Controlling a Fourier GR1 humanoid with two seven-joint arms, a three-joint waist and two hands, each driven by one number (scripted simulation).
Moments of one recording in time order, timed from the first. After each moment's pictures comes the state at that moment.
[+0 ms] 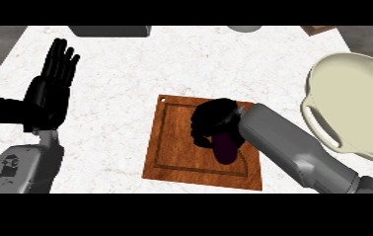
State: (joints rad) left arm -0.27 0.27 0.04 -1.53 0.21 0.16 0.02; right arm -0.86 -0.27 0.94 -0.85 0.71 0.15 -0.91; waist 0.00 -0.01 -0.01
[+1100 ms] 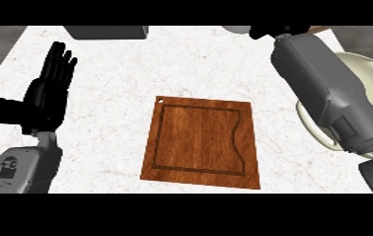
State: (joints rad) left arm -0.26 0.27 0.04 -1.52 0.20 0.17 0.03; right arm -1.20 -0.33 0.43 -0.44 0.77 -0.53 0.73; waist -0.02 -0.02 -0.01
